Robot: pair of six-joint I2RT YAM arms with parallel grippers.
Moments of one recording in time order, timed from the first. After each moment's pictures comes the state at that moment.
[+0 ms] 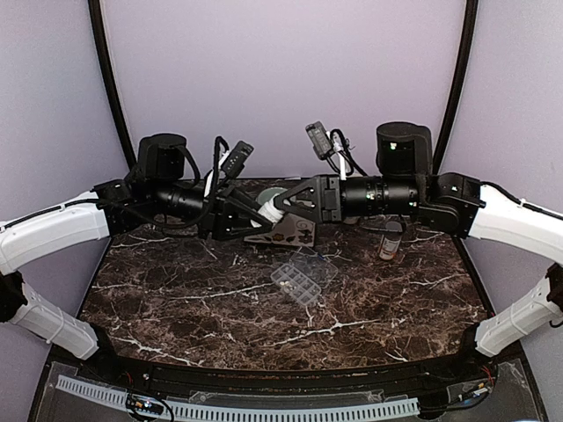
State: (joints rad) left arm -0.80 1.33 1.16 -0.13 0.91 -0.16; right arm 1.03 1.32 1.28 -0.17 -0.36 0.52
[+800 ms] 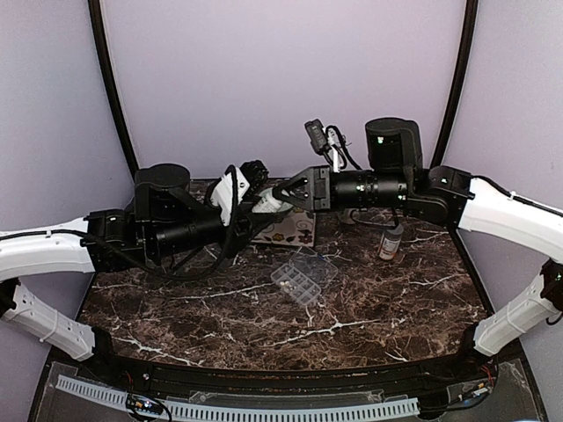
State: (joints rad) left arm -1.12 1.23 1.09 -0.10 -0.15 0.22; right arm 1.01 1.39 1.33 -0.21 -0.29 0.58
